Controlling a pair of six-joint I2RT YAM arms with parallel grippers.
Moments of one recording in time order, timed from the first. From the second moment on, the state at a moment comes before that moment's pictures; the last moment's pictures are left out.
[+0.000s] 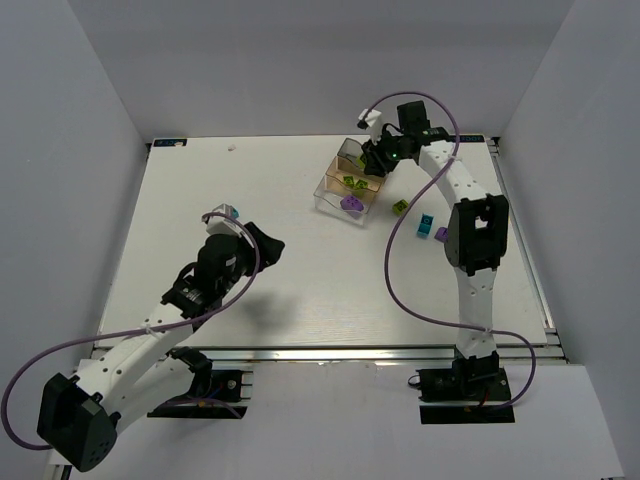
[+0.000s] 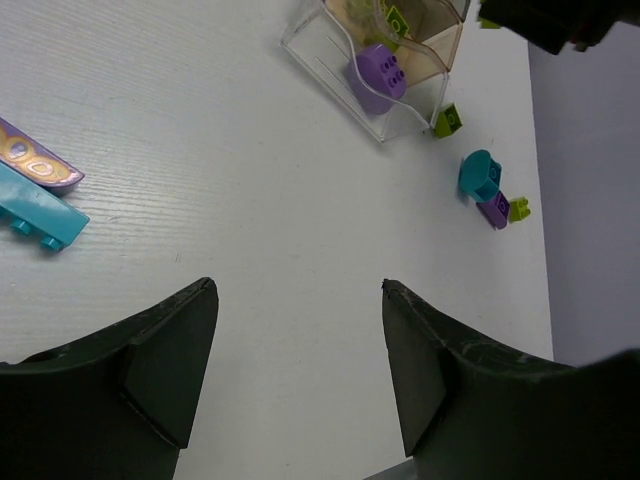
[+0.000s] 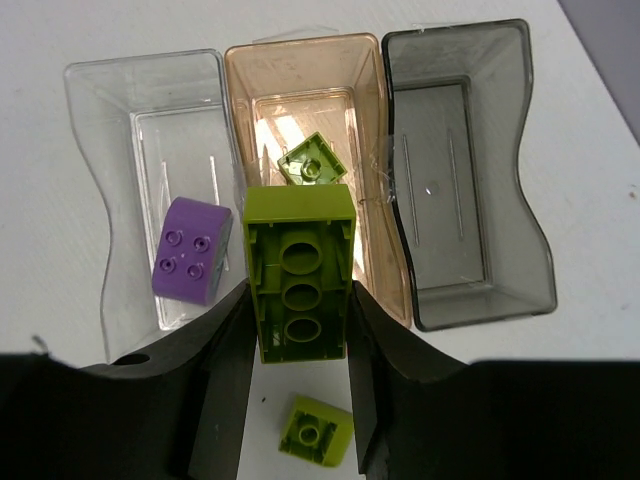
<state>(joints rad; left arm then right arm) -0.56 0.88 0.57 -0.09 -0.17 -0.81 0.26 2.22 2.09 -0.69 -0.54 -0.62</state>
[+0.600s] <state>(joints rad) -0.56 0.99 0.58 0.01 0.00 -0.80 0.27 2.32 2.11 -0.63 -0.49 -0.61</state>
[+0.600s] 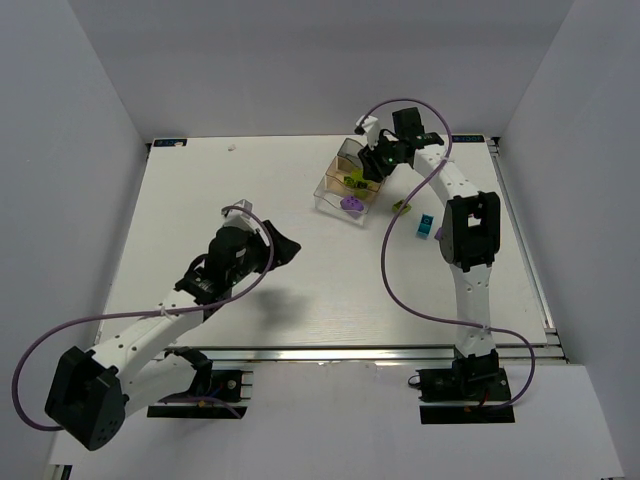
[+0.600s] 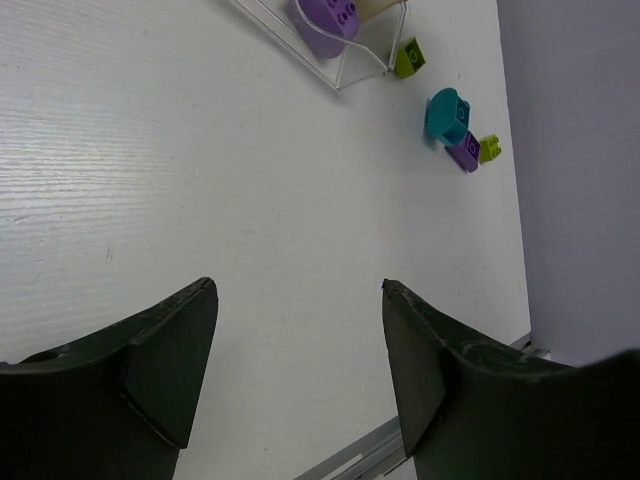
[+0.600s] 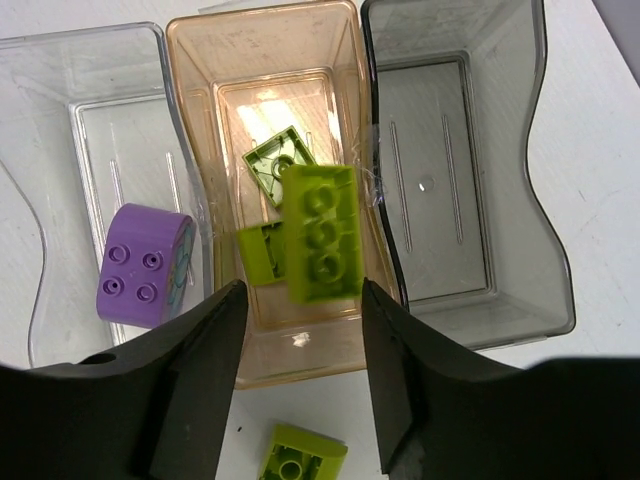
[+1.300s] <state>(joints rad) -0.64 1.57 1.08 0.07 0.20 -0.55 0.01 1.78 1.73 -0.57 -0.60 -0.38</state>
